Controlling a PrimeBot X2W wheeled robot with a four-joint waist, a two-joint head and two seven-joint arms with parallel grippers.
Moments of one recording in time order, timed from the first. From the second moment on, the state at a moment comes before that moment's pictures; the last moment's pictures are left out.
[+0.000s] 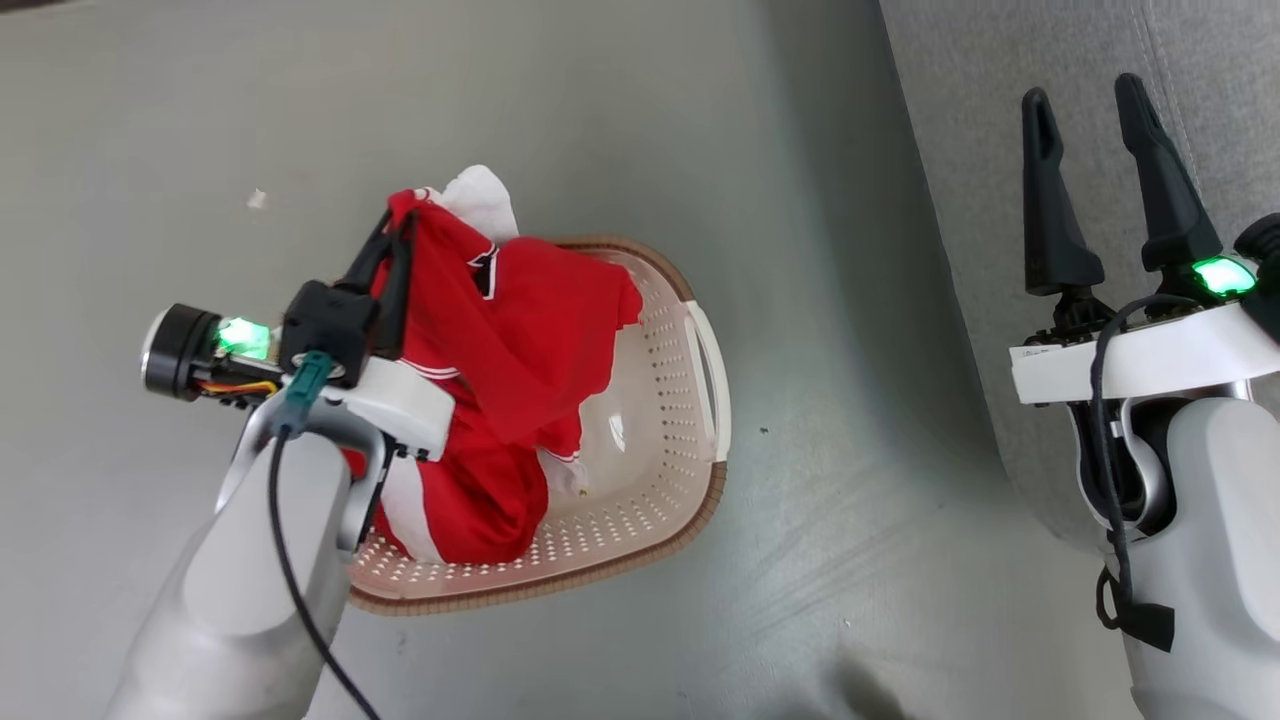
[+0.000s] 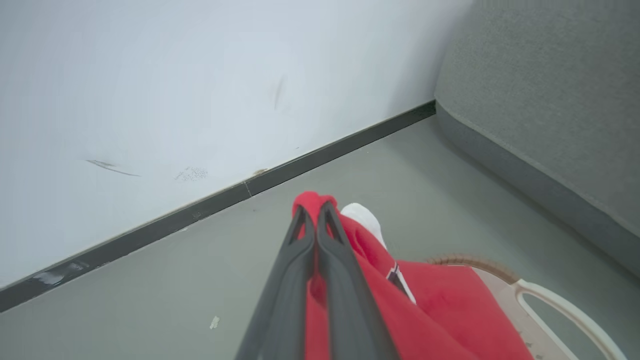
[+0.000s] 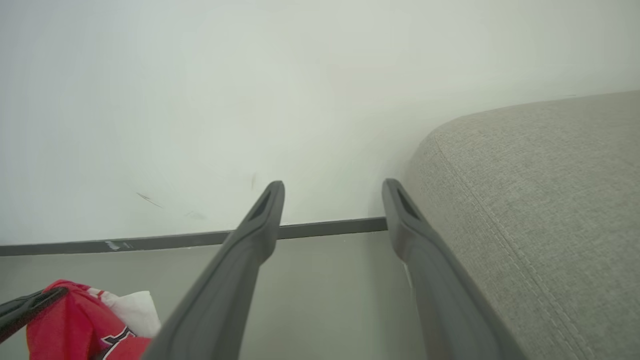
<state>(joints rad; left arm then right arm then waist) -0.66 0.10 -0.34 0.50 -0.13 0.10 -0.25 -0.46 -0.04 -0.02 0.00 0.17 0.12 -0.26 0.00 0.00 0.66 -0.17</state>
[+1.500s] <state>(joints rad) -0.57 0.23 -0.41 0.10 -0.15 -0.09 -0.25 -0.33 -0.34 0.48 0.17 0.20 0.12 -0.26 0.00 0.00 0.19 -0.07</state>
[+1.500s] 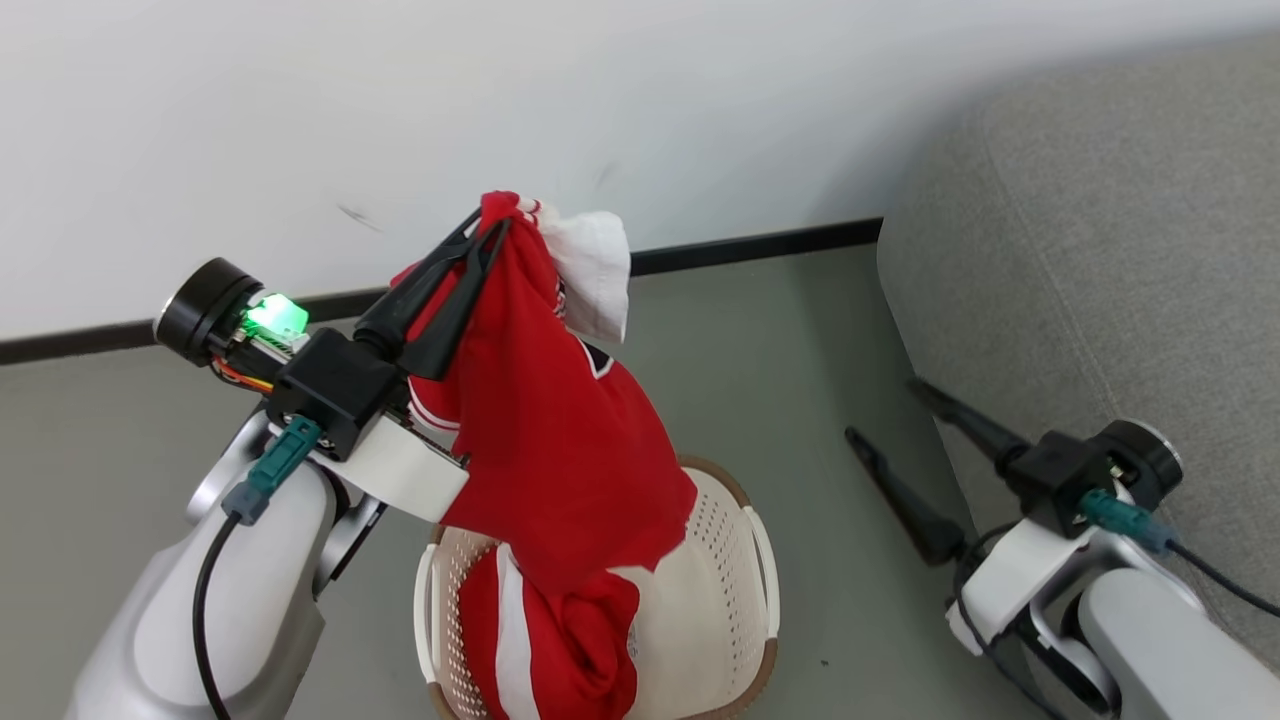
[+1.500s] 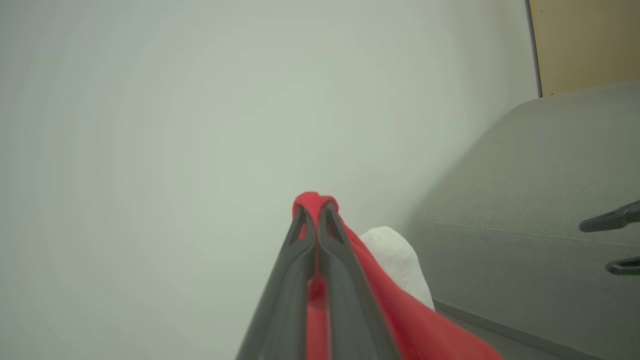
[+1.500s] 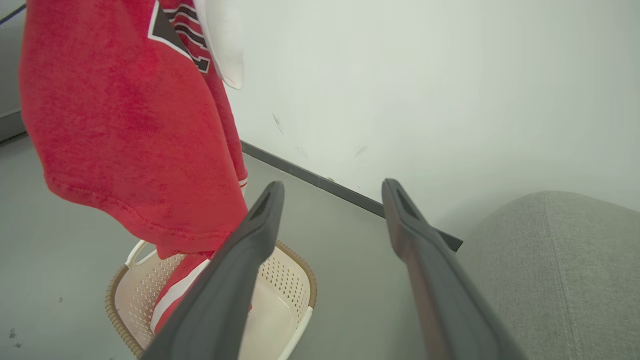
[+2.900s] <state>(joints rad) -0.61 0.20 -0.55 0.01 -0.26 -0.12 -0.20 -0.59 -0.42 1.16 0.11 0.47 0.12 -0.20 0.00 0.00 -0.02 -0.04</state>
